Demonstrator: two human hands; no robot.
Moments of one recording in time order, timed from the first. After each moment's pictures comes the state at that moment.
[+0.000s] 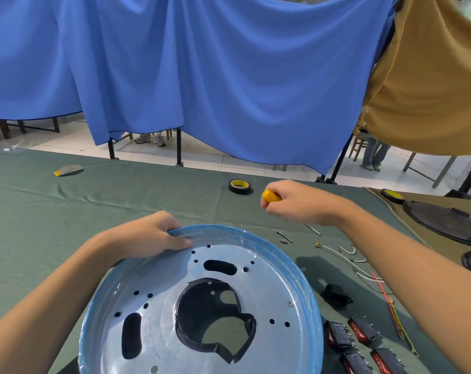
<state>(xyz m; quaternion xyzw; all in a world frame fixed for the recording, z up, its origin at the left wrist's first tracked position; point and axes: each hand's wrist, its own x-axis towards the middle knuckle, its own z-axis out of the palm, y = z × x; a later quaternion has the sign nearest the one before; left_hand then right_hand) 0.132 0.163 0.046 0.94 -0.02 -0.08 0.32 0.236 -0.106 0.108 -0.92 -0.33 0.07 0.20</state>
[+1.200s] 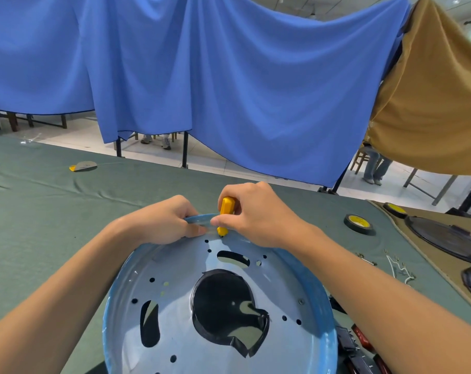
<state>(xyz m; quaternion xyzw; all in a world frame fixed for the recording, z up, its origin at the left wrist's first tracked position) 0.124 0.156 0.071 0.95 -0.03 -0.02 0.31 0.168 -0.033 0.106 -0.87 -0.43 -0.08 0.21</state>
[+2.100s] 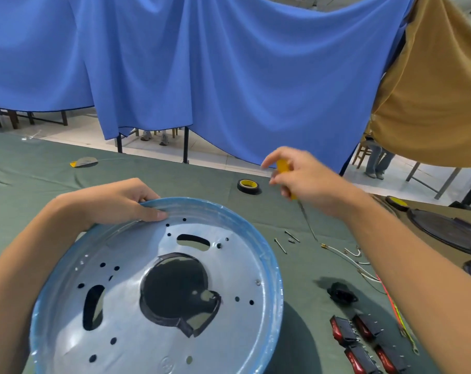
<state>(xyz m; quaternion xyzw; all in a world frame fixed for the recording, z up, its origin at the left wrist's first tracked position) 0.094 0.211 0.090 0.93 -0.02 -0.05 0.37 0.200 -0.081 0.142 -0.88 -0.28 0.01 0.38</state>
